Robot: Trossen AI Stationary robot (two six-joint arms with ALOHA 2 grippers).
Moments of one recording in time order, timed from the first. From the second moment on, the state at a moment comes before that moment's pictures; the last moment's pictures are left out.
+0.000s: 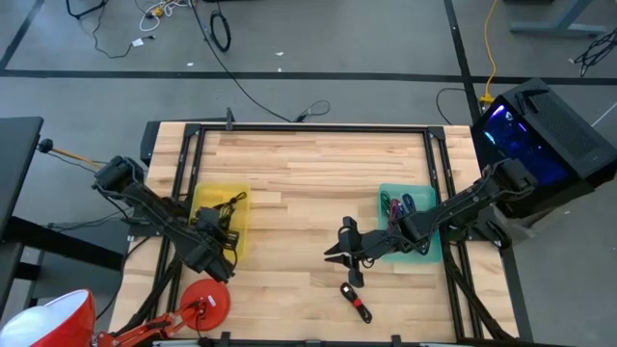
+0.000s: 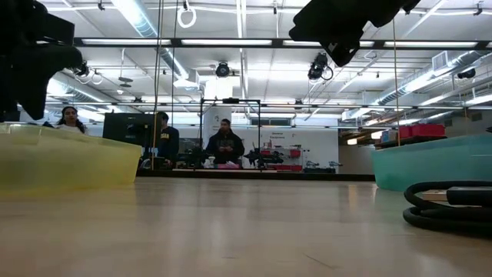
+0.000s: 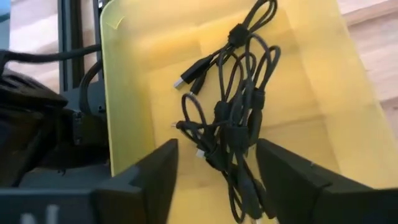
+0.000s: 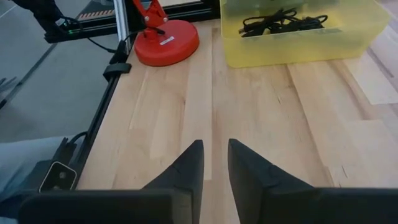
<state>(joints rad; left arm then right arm) -0.70 1.50 0.96 -1.44 -0.39 -2.09 0.43 1.51 0.89 0.10 0.22 0.33</state>
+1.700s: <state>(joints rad) -0.69 1.57 1.03 -0.34 -0.85 -1.01 0.71 1.97 1.45 -0.85 0.01 0.89</state>
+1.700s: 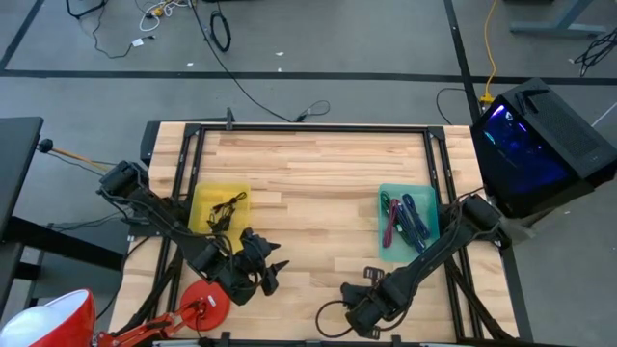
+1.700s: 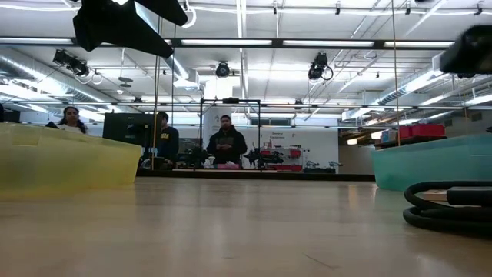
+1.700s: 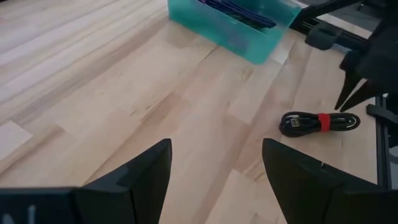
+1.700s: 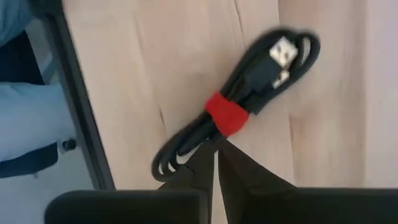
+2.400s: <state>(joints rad) -0.69 1.57 1.03 -0.34 -0.85 -1.01 0.66 1.96 1.34 -0.73 -0.10 0.88</state>
